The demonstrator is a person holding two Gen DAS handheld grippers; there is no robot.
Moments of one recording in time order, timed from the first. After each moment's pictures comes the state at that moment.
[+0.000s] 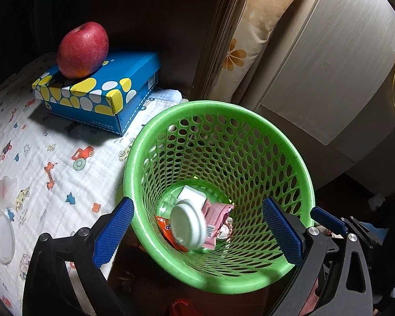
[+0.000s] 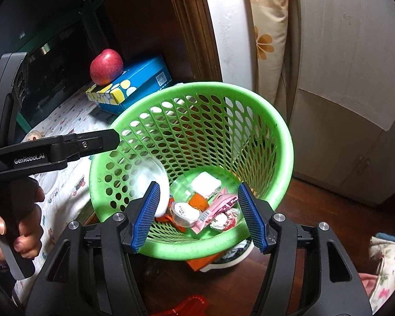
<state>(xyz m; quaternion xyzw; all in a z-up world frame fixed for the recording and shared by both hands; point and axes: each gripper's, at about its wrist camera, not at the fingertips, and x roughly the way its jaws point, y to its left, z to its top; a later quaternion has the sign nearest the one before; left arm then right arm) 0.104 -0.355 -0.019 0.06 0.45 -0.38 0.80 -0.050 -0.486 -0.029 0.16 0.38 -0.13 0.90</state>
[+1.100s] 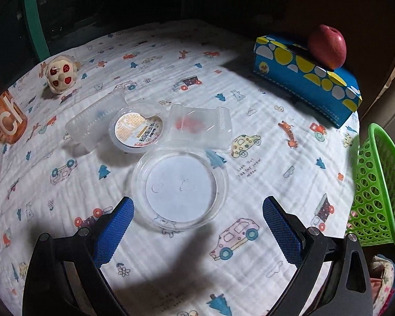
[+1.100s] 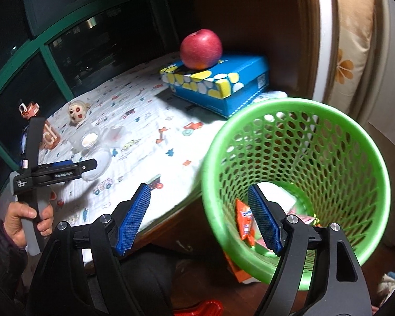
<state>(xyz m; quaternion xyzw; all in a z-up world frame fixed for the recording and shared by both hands) 0.191 -0.092 -0.086 0.03 0.48 -0.13 0.87 0.031 -0.360 -0.018 0.10 0.39 0.00 0.92</state>
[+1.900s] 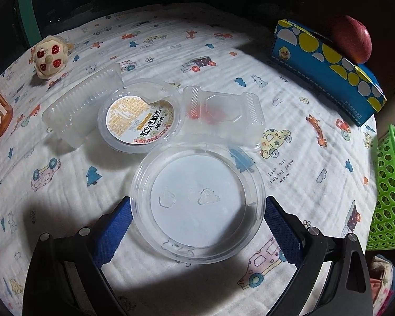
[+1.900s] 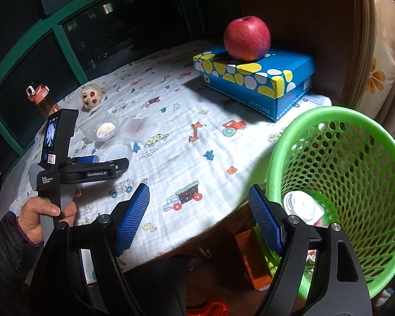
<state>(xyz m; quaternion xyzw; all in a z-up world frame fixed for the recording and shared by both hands) 0.226 -0.086 -0.121 0.02 0.51 -0.13 0.85 0.073 -0.312 -0.028 0.08 0.41 0.04 0.91</state>
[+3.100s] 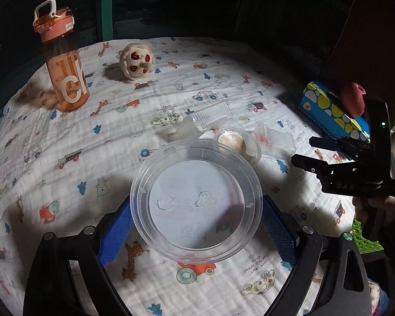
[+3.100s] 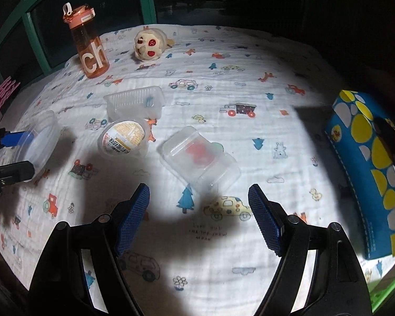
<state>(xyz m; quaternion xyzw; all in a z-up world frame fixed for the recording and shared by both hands) 0.160 0.044 -0.053 -0.06 0.45 -0.07 0.89 0.244 -0.183 -0.076 -0.12 0.45 0.24 0.85</state>
